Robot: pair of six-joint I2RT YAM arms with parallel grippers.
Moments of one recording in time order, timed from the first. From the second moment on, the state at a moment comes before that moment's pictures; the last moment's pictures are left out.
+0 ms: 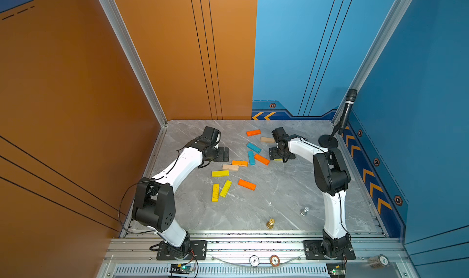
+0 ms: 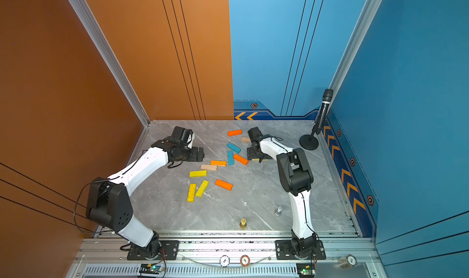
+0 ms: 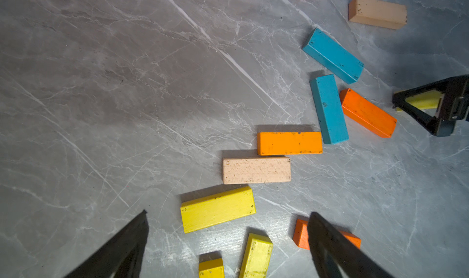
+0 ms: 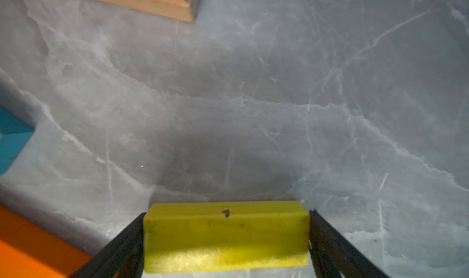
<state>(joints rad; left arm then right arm) -0.32 1.61 1.27 -0.67 0.01 -0.27 0.35 2.15 1.59 -0.67 0.20 0.31</state>
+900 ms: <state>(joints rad) -0.32 1.61 1.27 -0.67 0.01 -0.27 0.20 2.19 1.77 -0.75 0.14 0.13</state>
